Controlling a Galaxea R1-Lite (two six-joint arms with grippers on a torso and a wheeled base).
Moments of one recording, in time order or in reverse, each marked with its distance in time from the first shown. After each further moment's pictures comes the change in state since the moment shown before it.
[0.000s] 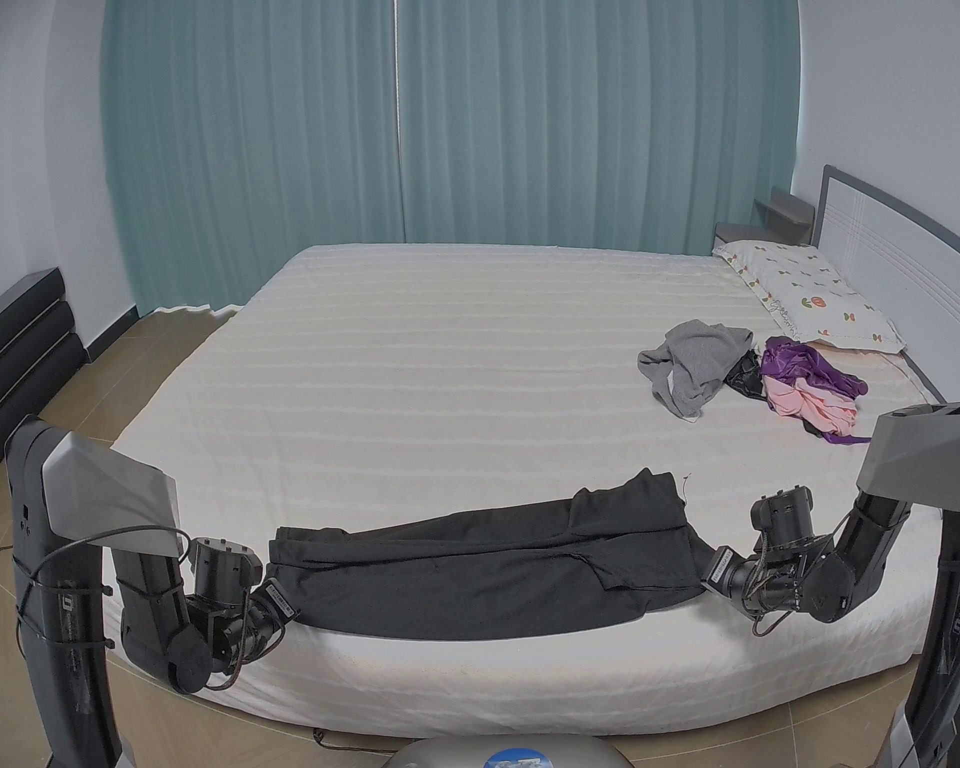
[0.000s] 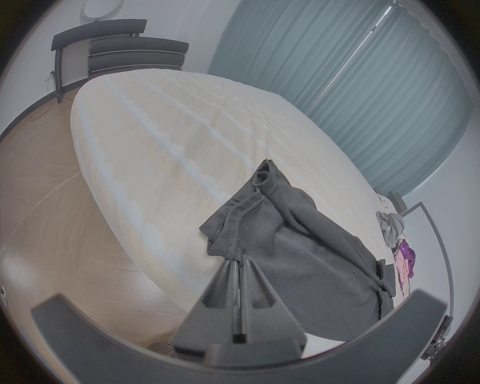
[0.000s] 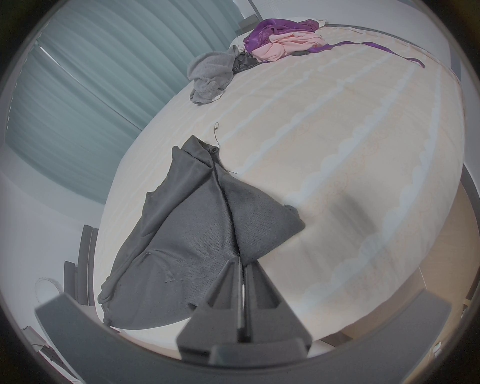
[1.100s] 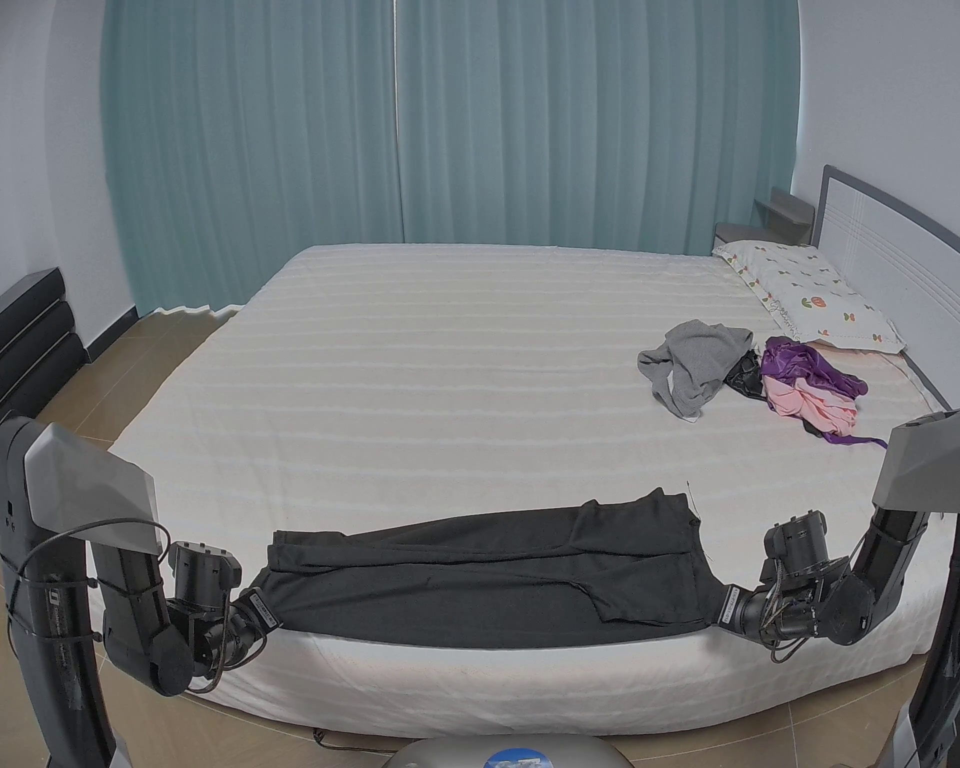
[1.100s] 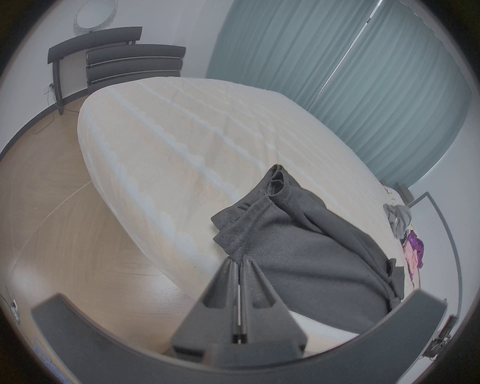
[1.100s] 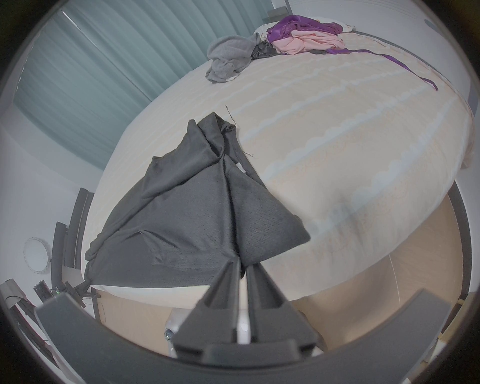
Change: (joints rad) left arm 0.053 -0.038 0.065 0.010 -0.014 0.094; right arm 0.007 -0.062 0.159 -0.005 0.046 -0.175
